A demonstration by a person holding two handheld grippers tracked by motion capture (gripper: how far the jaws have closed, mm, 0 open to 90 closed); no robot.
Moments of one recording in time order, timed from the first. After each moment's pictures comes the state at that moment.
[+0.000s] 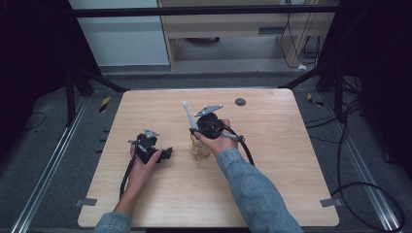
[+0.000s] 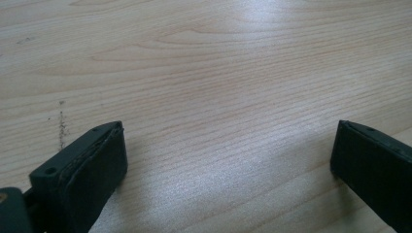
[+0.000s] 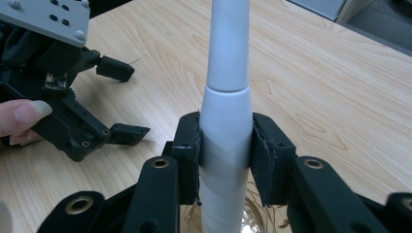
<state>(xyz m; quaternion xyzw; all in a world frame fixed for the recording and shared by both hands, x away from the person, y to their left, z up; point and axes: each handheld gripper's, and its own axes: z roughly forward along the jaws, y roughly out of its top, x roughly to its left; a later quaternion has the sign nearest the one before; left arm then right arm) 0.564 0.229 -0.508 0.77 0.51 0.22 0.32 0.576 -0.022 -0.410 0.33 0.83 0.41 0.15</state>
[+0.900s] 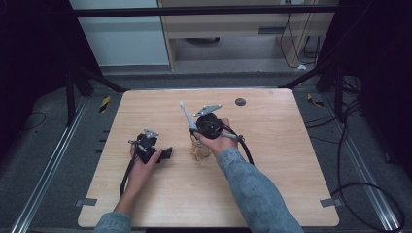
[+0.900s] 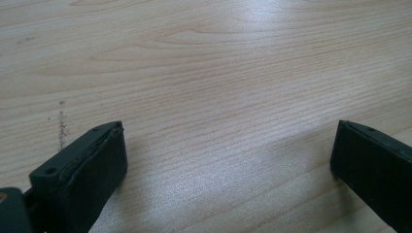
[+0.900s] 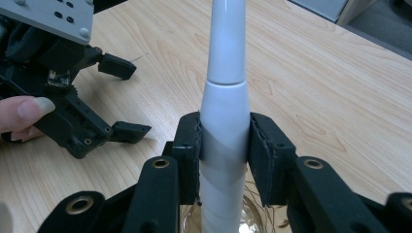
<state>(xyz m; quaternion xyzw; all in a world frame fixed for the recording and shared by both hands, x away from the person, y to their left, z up) 0.564 0.229 -0.508 0.77 0.51 0.22 0.32 0.575 -0.020 -0.408 0.33 0.84 0.41 0.15</state>
